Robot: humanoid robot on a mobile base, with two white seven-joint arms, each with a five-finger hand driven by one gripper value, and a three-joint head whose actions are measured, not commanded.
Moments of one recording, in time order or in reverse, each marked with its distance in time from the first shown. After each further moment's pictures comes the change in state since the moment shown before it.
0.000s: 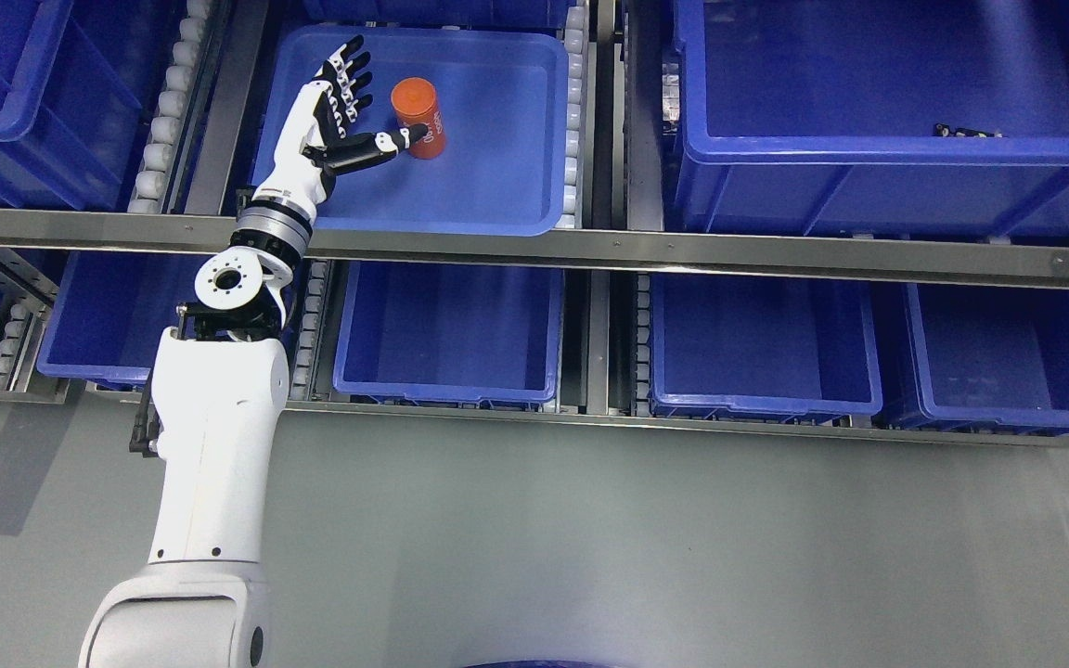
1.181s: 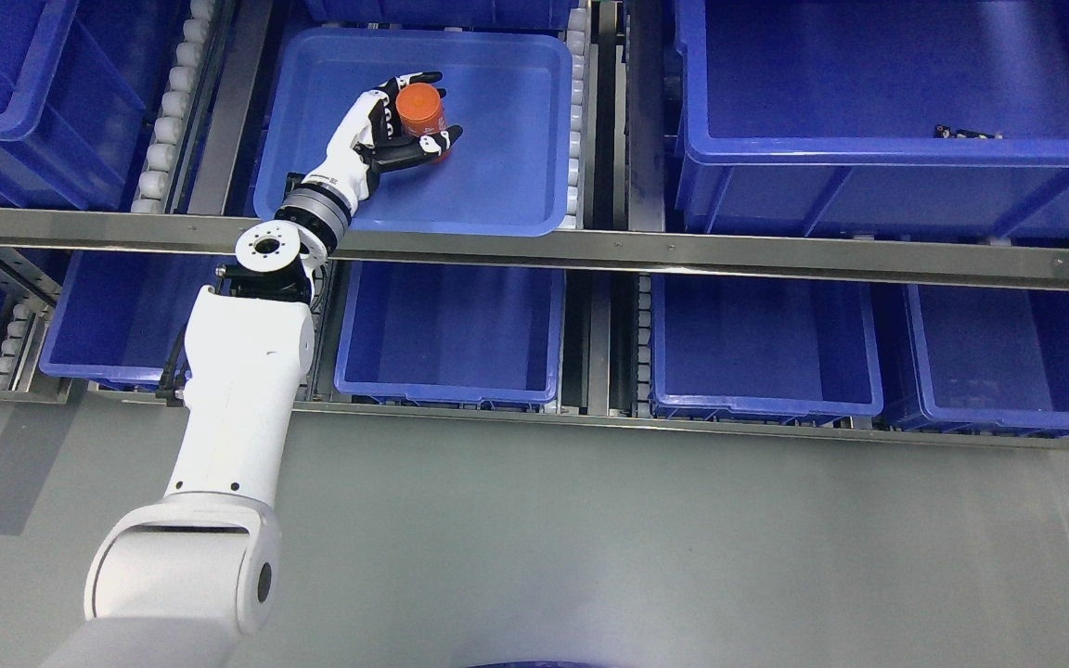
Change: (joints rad) left arm -0.143 -0.012 -0.028 0.289 -0.040 -0.040 -0.071; right arm 0.000 0.000 0.000 0.000 0.000 0.000 0.000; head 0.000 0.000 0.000
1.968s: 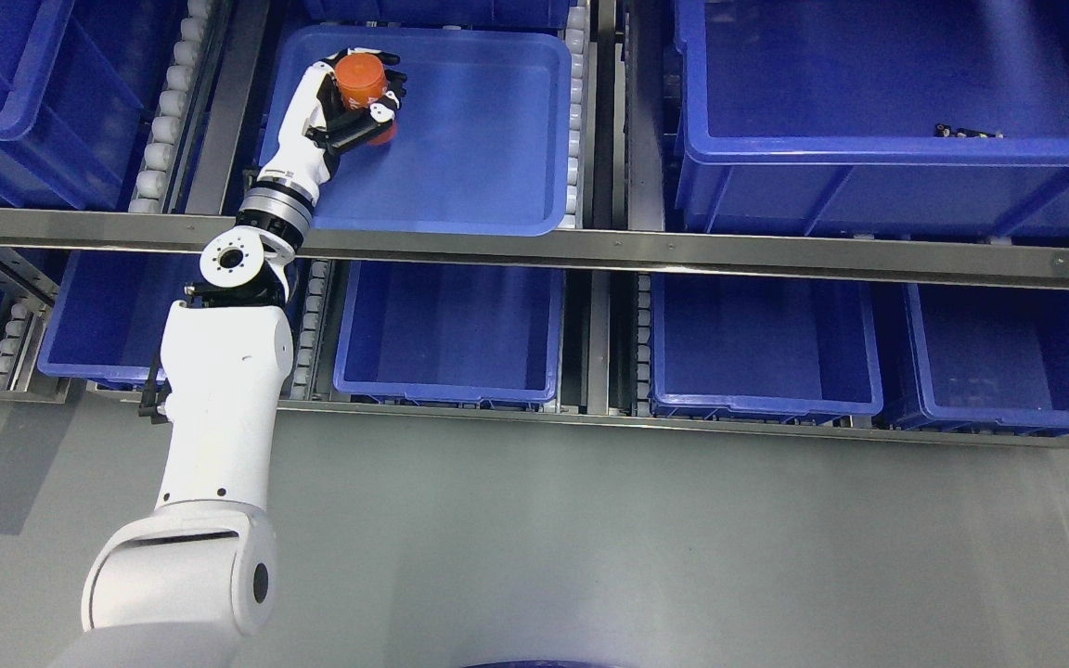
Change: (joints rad) left arm 0.022 -0.002 0.126 -0.078 0.037 -0.166 -0.012; right arm 0.000 0.000 0.000 0.000 0.000 0.000 0.000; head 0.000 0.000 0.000
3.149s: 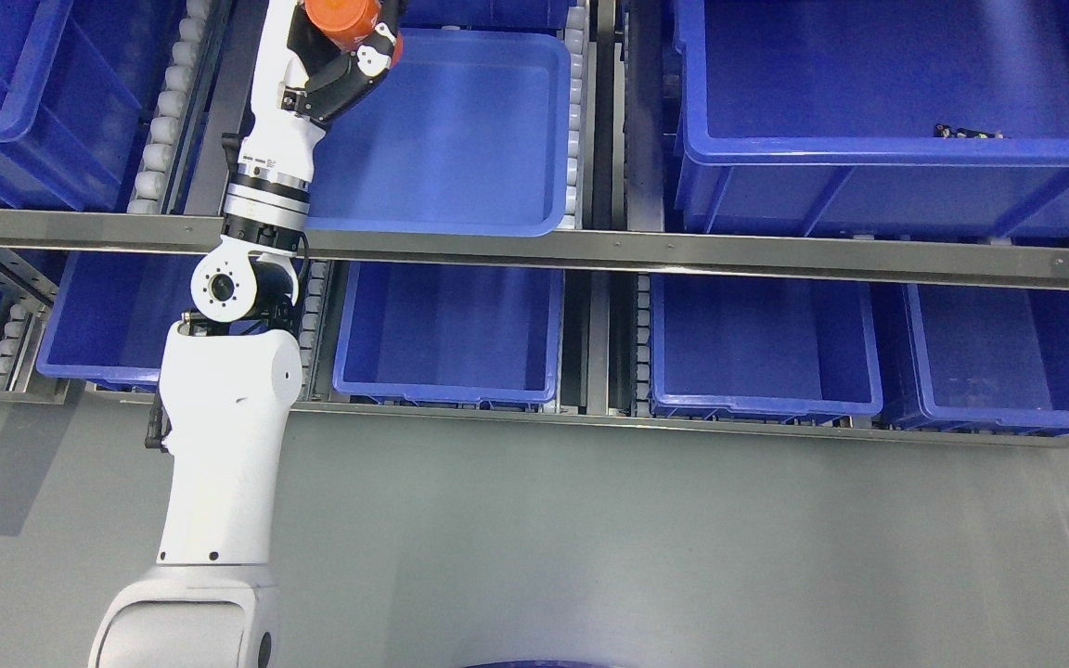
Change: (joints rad) left arm 0.142 0.000 -0.127 -0.343 0.190 -0.233 0.006; right arm 0.000 0.000 0.000 0.000 0.000 0.000 0.000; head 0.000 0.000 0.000
